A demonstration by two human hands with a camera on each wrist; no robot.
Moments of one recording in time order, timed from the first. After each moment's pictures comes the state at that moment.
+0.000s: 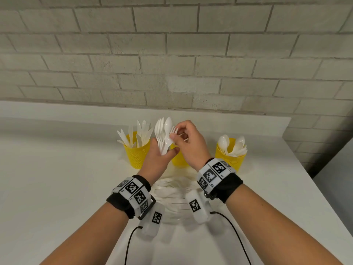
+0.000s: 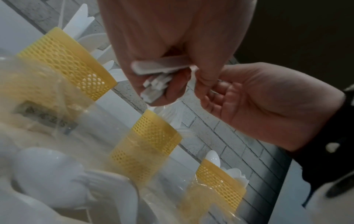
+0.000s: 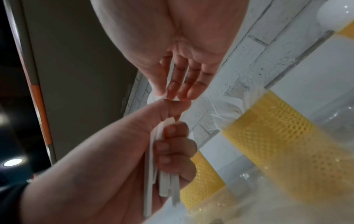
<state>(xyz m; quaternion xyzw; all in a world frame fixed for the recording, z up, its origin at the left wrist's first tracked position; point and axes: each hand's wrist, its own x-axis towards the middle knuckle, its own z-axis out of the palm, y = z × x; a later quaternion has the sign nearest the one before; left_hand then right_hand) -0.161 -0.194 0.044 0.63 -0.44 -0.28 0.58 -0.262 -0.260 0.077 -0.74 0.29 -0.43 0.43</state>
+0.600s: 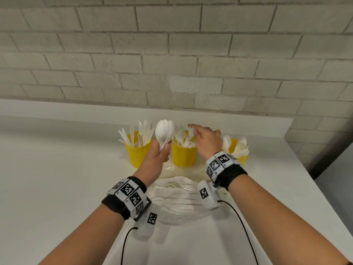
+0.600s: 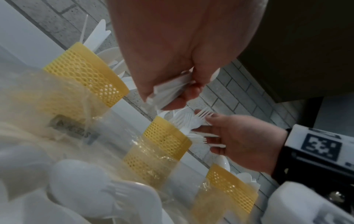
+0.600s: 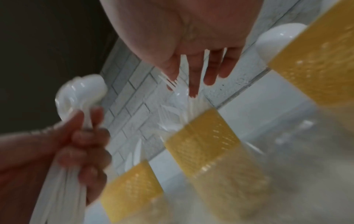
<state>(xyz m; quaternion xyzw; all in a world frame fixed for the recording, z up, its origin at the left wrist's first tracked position) -0.150 -0.189 0.040 0.58 -0.50 -0.28 0.58 -0.279 -0.309 0.057 -0.78 0.48 -0.30 0.24</state>
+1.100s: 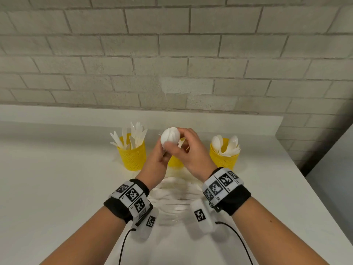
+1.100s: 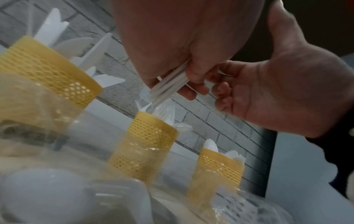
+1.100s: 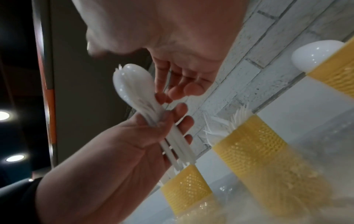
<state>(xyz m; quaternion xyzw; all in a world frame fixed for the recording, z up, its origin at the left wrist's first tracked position) -0.176 -0.194 0.045 0.53 -0.59 -0.23 0.57 -0.295 -0.244 0.079 -0.76 0.24 -0.40 0.45</state>
